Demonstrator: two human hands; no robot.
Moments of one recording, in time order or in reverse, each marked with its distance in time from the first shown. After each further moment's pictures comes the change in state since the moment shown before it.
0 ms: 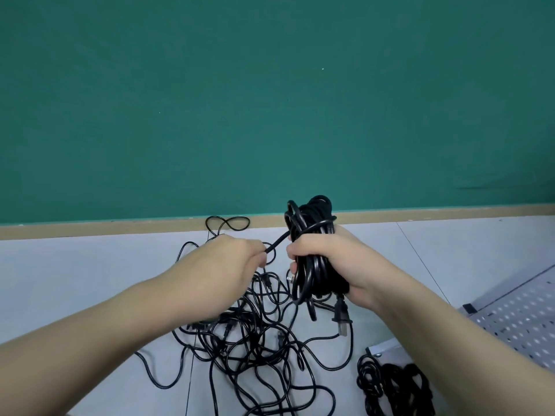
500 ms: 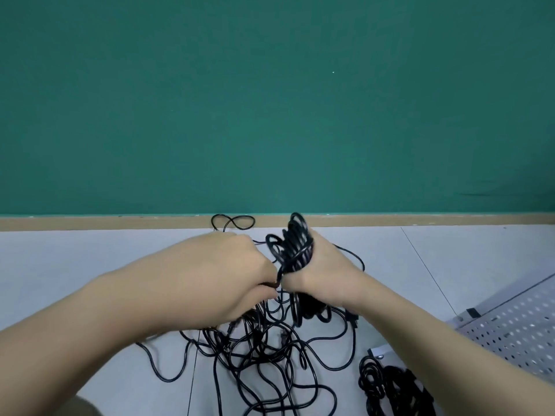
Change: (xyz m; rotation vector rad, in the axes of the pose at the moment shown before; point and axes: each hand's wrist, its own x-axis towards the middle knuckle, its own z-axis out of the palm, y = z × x) left_hand -0.033 0.015 -0.040 0.364 -0.075 0.399; right_hand 0.015 0.024 0.019 -0.557 0.015 -0.136
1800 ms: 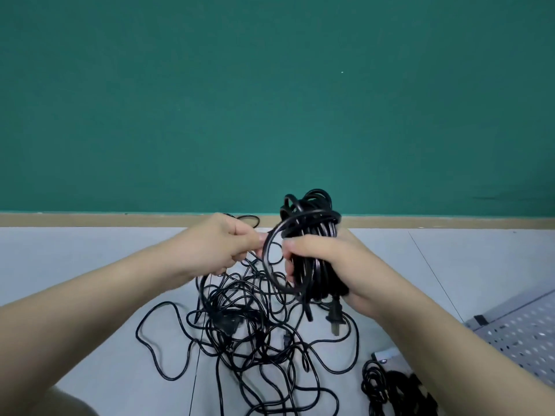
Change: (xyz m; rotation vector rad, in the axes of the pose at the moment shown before) left_hand 0.027 -0.047 0.040 -1.184 0.115 -0.559; right_hand -0.016 -0.027 -0.014 0.525 -0.102 -0.030
